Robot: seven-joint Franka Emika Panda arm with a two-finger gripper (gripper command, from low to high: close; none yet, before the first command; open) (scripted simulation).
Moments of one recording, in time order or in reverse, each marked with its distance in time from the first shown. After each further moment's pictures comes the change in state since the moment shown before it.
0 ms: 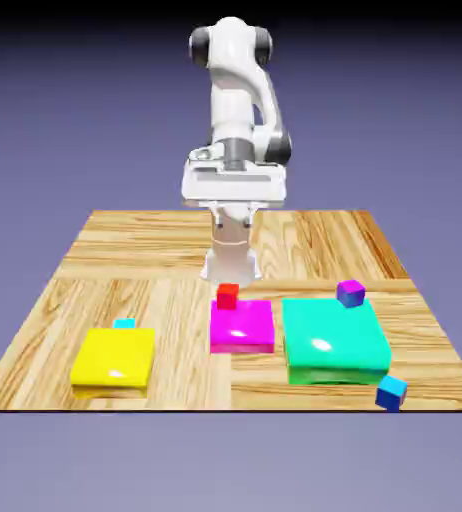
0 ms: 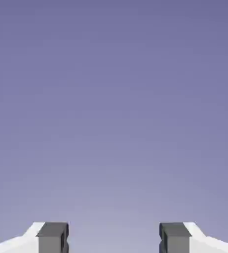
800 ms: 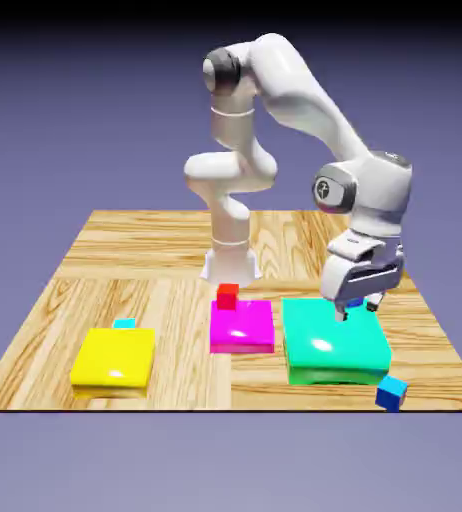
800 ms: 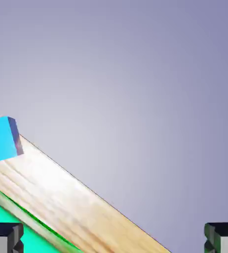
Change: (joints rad) arm 0.101 0.870 0.369 0.864 -0.369 -0.803 0.017
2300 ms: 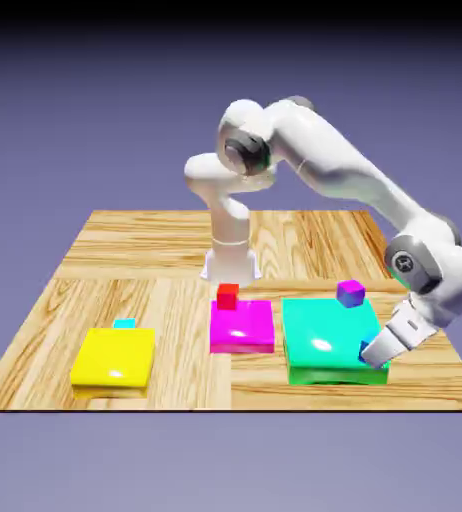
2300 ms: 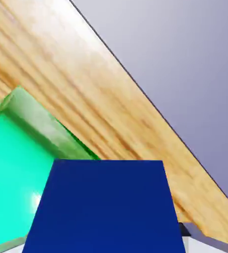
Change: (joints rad) arm 0.032 0.364 0.119 0.309 -0.130 -0.589 0.011
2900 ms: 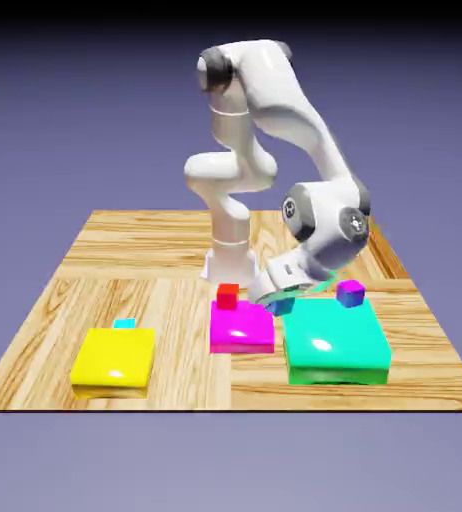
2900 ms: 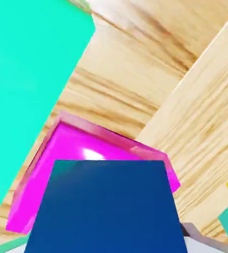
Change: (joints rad) arm -0.084 -0.581 -0.298 -0.652 0.279 0.167 -0.007
